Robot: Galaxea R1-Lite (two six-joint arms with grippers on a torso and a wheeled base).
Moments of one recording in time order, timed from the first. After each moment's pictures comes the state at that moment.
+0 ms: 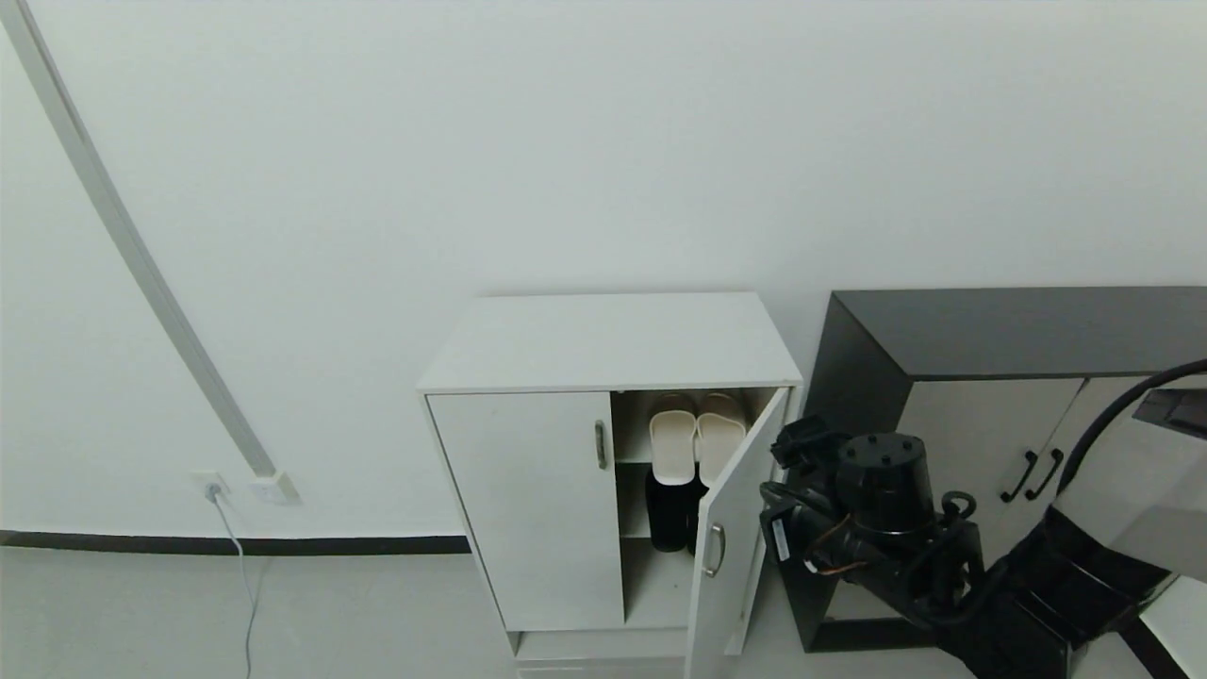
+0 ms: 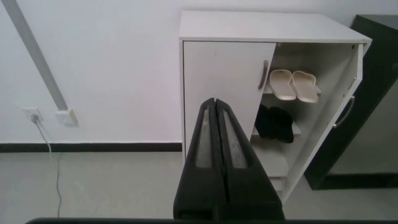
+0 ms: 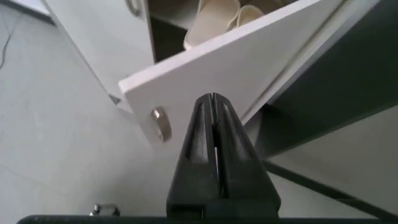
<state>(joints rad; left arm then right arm) 0.00 0.00 0.00 0.00 0.03 -0.02 0.61 2.06 -0.64 -1.04 -0.23 -0.01</state>
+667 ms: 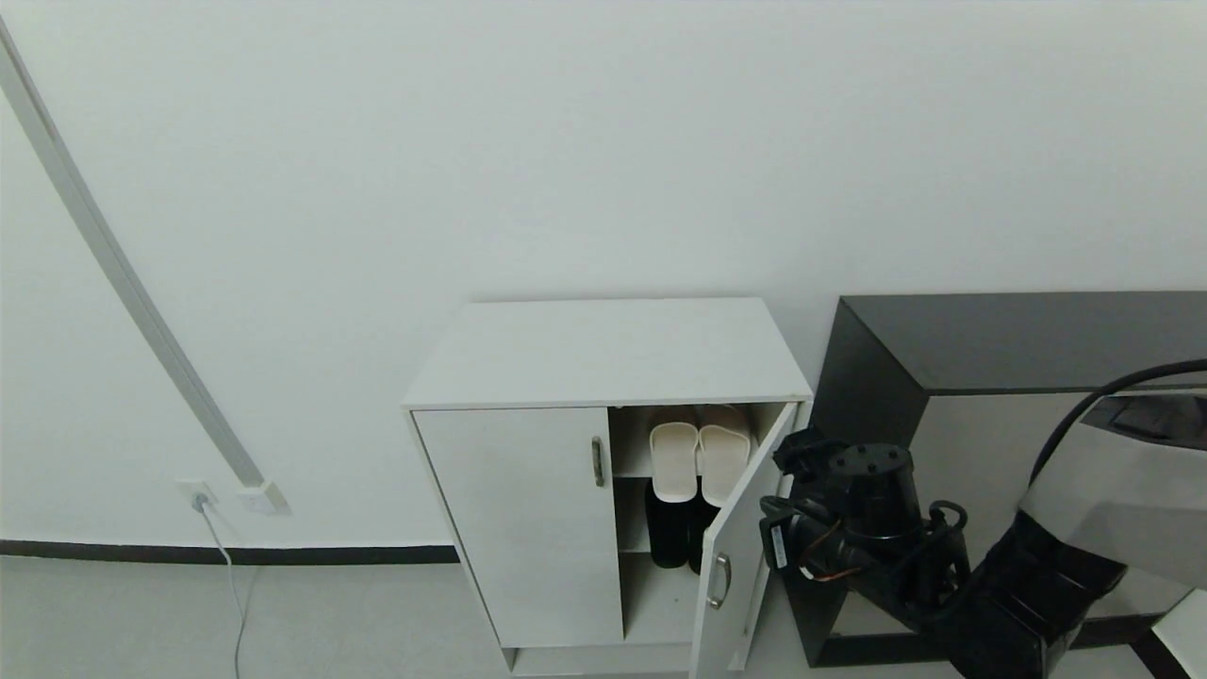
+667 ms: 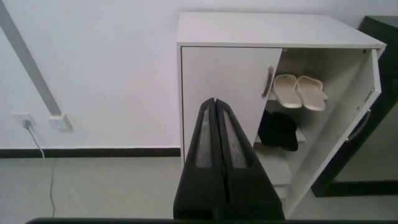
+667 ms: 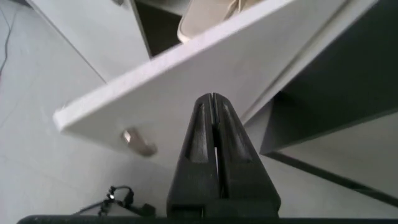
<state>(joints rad) 0.00 0.00 0.00 0.00 0.03 -0.02 0.60 2.13 -0.67 -1.04 -0.20 0.06</state>
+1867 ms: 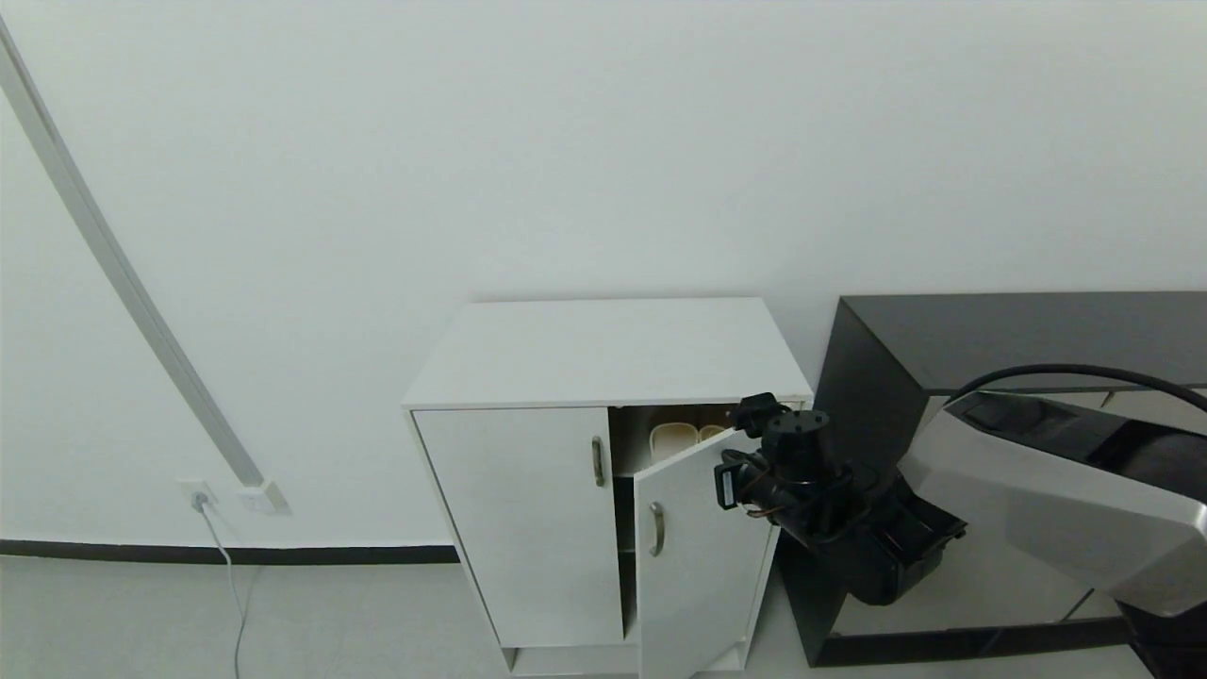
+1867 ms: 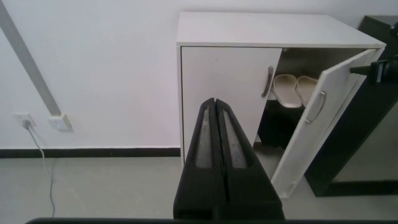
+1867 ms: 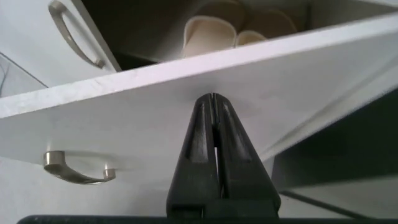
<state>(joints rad) 0.00 0.00 0.00 0.00 0.03 -0.02 0.55 2.39 -1.10 -0.98 -0.21 0.07</state>
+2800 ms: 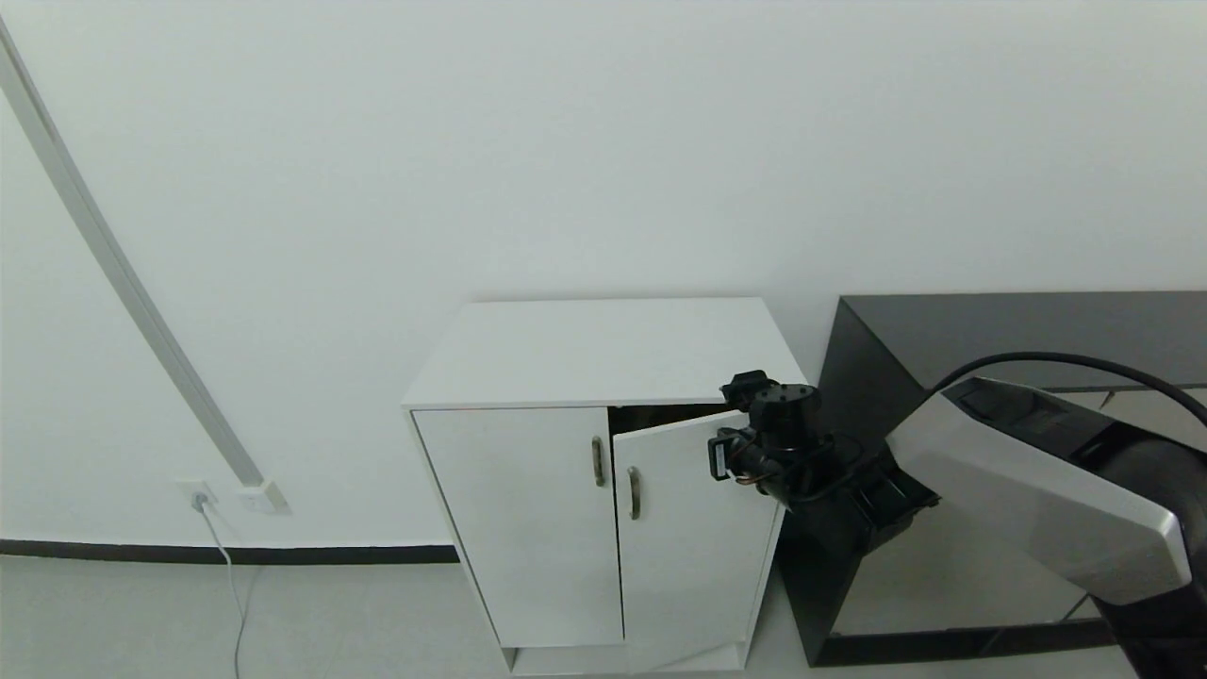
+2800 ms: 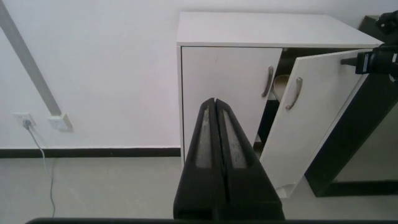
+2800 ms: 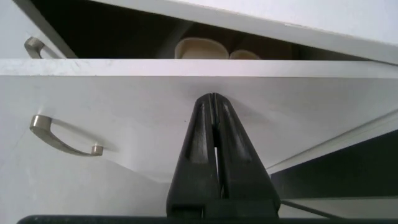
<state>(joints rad) 0.00 0.00 0.00 0.00 0.03 -0.02 0.52 2.44 -1.31 -0.82 -0.21 0.08</state>
